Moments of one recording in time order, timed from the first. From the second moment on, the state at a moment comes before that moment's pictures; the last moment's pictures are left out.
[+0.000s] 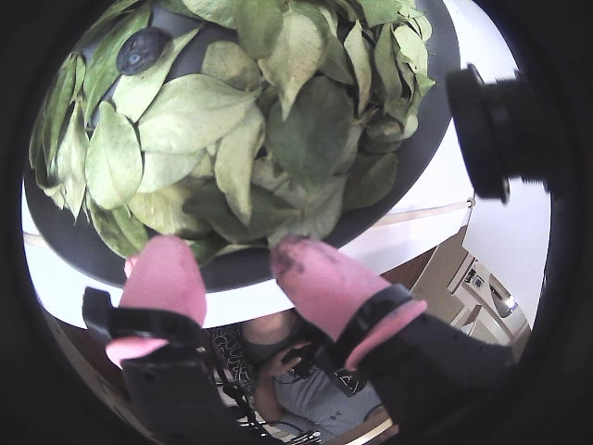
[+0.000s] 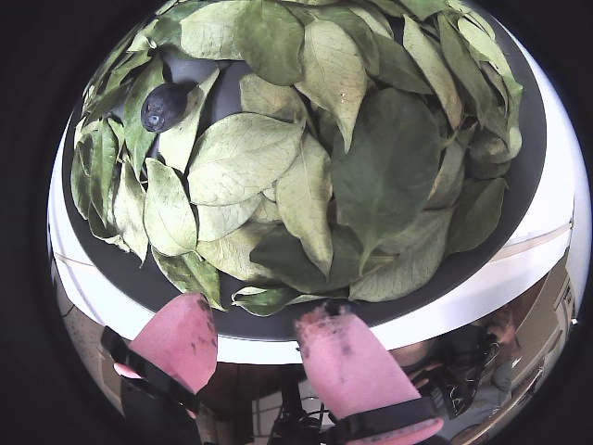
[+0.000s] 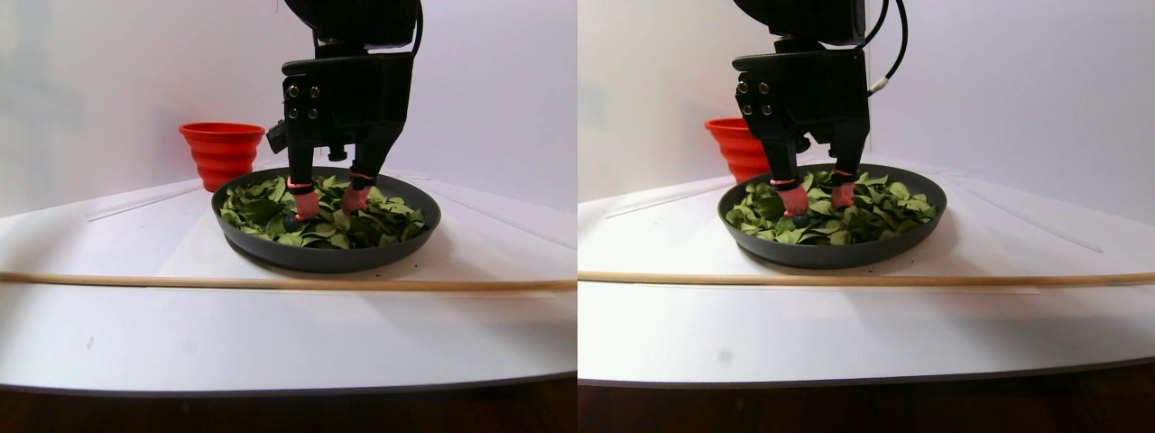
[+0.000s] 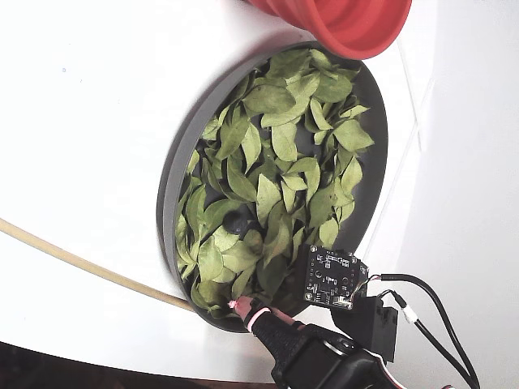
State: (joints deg) arm 14.4 105.0 144.3 2.5 -102.9
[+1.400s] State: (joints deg) arm 12.0 101.6 141.9 -1.1 -100.1
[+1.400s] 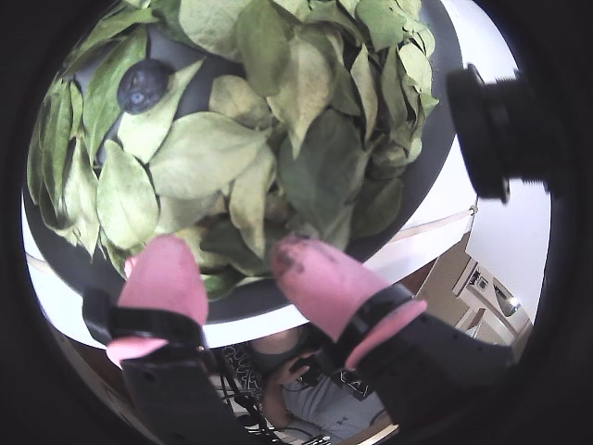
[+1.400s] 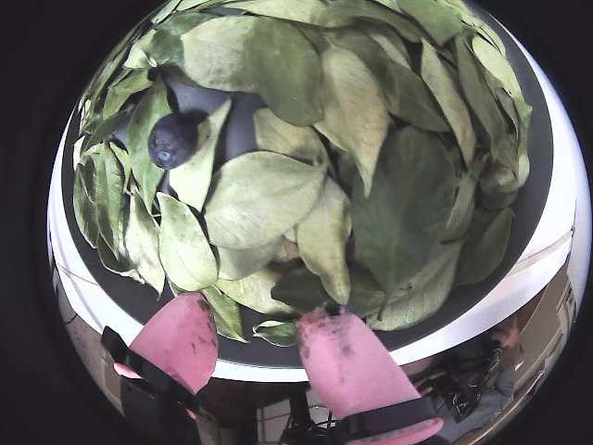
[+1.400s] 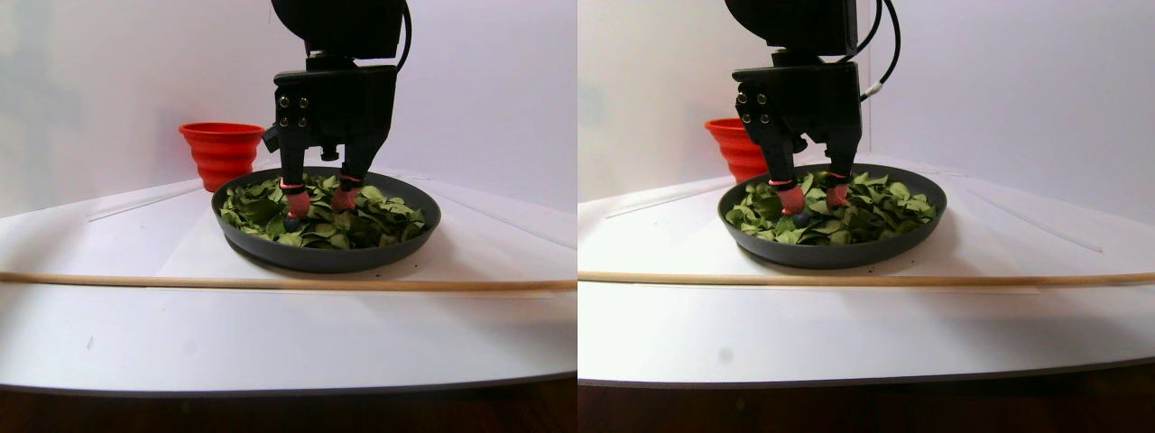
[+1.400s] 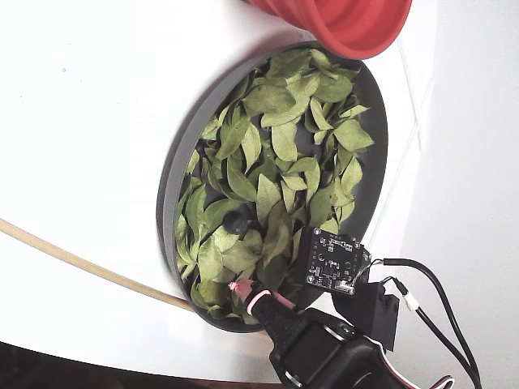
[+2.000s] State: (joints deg) arm 8.3 95.3 137.5 -5.6 -98.2
